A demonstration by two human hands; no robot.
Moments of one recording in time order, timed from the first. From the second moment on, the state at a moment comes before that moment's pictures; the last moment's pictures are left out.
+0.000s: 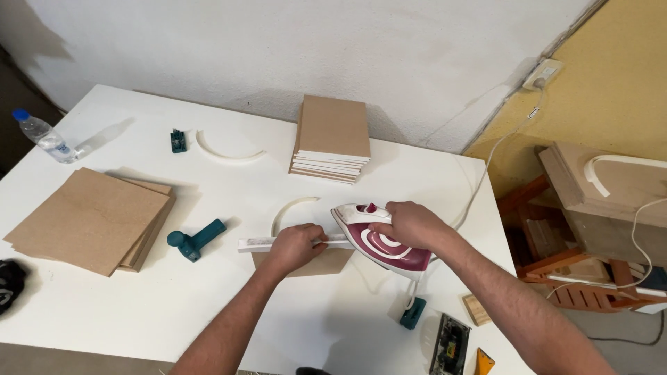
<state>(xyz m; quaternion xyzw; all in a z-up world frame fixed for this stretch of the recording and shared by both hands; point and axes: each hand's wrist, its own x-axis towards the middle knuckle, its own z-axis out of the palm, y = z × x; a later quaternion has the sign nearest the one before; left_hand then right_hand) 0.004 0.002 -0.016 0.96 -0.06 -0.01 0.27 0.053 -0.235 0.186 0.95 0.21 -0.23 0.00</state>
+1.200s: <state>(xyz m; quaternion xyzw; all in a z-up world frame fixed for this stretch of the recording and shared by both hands) -0.046 0.087 -0.128 0.55 0.20 0.11 0.80 0.051 -0.205 0.184 0.95 0.24 -0.22 0.02</state>
